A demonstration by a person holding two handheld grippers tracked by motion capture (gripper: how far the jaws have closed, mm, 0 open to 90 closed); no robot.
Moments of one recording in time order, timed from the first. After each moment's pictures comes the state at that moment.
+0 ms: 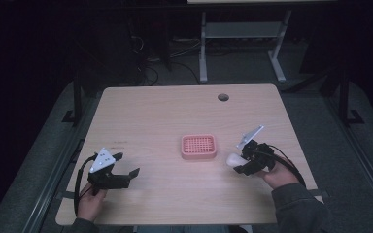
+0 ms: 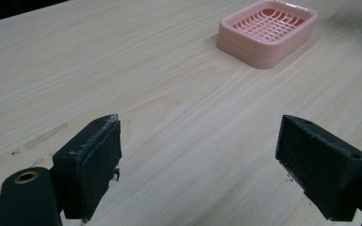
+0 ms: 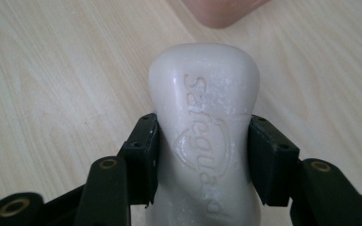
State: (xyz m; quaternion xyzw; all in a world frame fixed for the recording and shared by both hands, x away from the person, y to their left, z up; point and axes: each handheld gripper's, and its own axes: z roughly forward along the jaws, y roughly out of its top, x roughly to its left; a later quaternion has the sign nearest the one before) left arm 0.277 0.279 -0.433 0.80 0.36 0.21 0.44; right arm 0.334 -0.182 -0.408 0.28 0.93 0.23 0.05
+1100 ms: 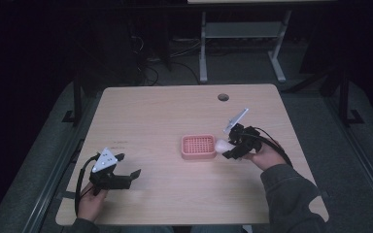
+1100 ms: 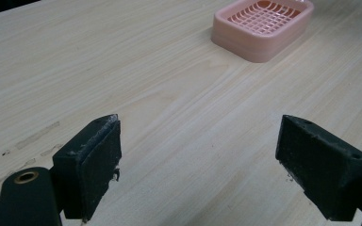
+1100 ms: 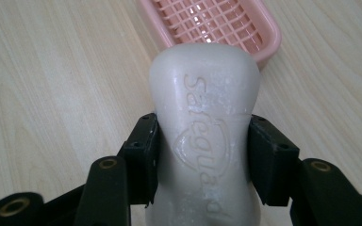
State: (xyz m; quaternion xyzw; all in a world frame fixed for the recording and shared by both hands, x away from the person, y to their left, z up) left arm 0.278 0.276 -0.433 0.81 0.35 0.21 0.43; right arm 0.378 -0.150 -0.387 0.24 0.94 0.23 0.05
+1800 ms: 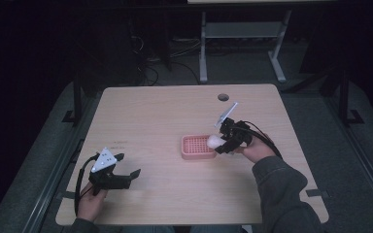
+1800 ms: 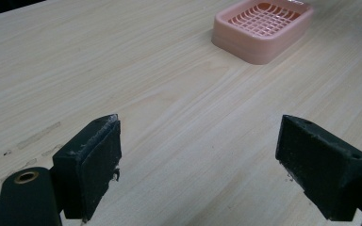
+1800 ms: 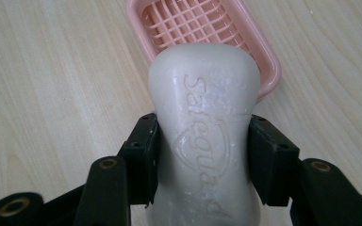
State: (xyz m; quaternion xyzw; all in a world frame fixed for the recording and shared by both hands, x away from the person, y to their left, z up) left arm 0.277 0.276 -0.433 0.80 0.35 0.21 0.43; right arm 0.401 -0.129 -0.389 0.23 0.94 0.23 0.04
